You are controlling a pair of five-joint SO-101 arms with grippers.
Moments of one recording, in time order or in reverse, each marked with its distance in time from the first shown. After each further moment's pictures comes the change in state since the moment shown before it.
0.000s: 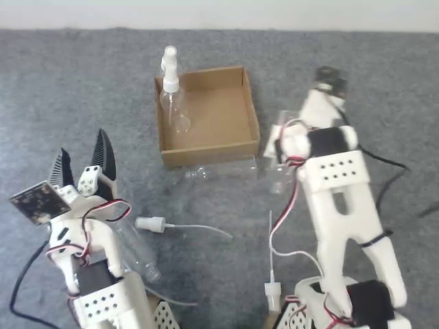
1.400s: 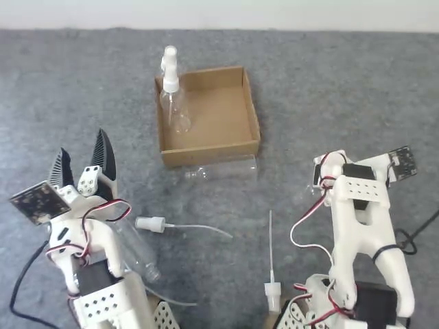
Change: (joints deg) left arm 0.0 0.0 0.0 0.0 0.0; right arm 18.3 0.0 30.3 -28.5 -36.0
